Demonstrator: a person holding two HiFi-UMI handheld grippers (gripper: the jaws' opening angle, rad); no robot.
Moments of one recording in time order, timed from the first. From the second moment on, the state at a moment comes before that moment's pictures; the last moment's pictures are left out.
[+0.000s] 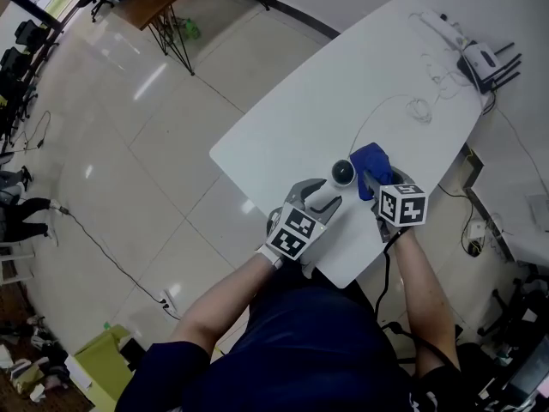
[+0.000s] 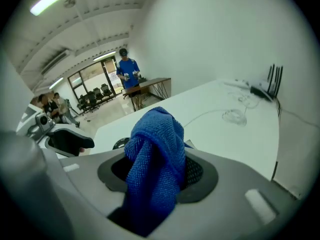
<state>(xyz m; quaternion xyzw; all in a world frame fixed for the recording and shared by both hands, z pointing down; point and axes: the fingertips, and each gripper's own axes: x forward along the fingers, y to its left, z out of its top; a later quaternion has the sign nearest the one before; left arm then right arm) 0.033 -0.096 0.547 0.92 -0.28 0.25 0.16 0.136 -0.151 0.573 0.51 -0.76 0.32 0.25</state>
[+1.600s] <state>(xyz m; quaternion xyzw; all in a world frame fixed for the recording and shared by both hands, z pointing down) 0.052 -0.085 0.563 0.91 -0.26 0.26 0.16 0.093 -0.166 0.545 0.33 -0.84 0.12 0.42</state>
